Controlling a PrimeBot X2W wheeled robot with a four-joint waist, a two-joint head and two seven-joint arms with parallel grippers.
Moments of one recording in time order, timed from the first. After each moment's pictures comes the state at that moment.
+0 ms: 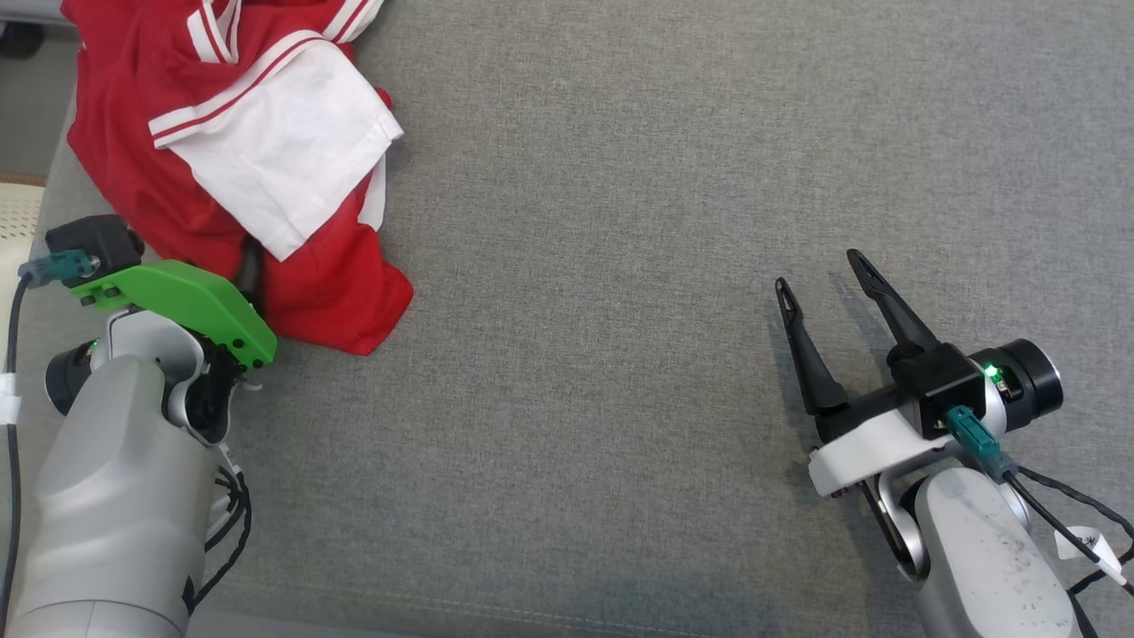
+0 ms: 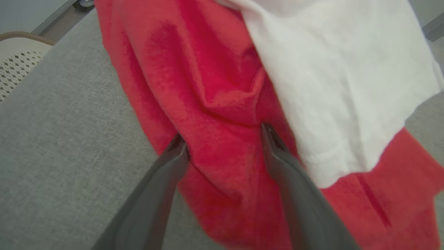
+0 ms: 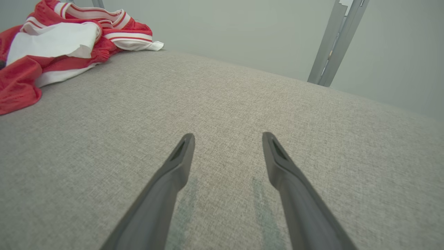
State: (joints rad) left arm -0.80 0.22 -0.20 1.01 -0.68 -0.13 0.02; right arm -0.27 -0.10 0.13 0.19 -0.09 0.13 -0.26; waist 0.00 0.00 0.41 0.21
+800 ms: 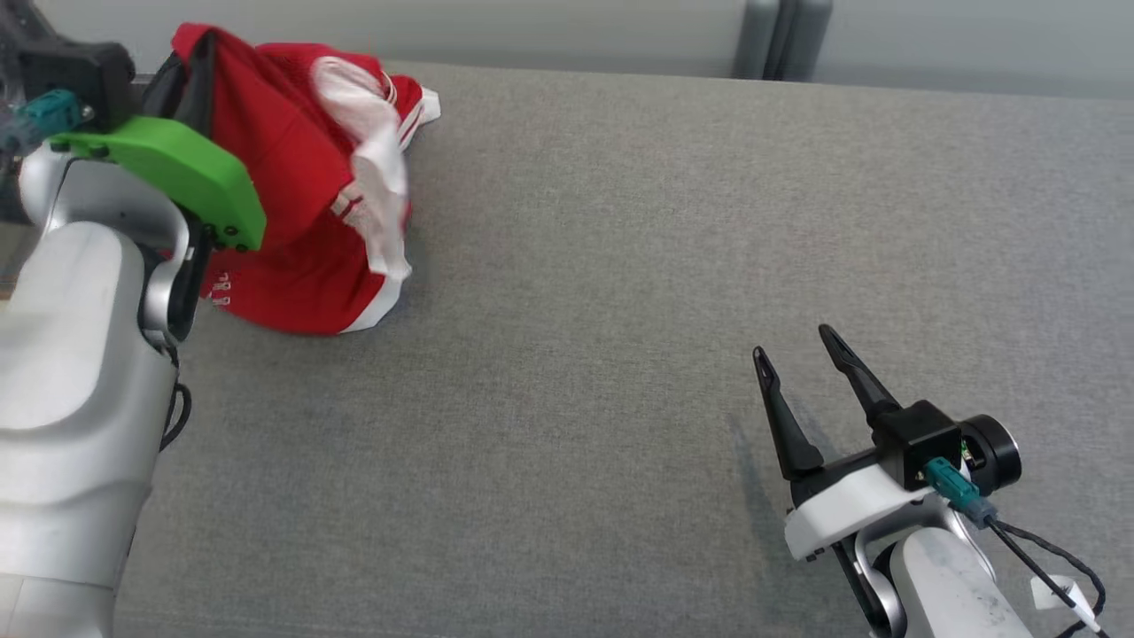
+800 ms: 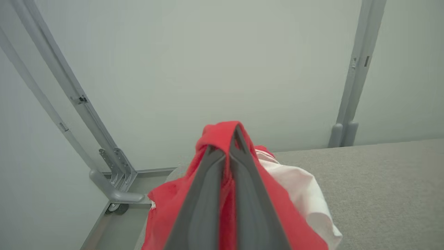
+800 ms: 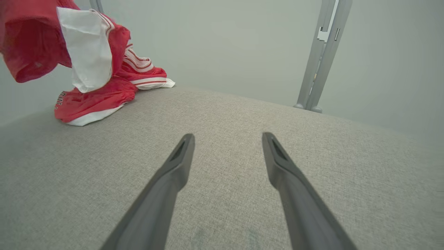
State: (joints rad) left arm -0.87 0.36 -0.39 0.62 -0.48 -0.04 -0.01; right arm -0.18 -0.05 0.14 0.23 -0.01 0.13 -0.26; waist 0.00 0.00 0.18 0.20
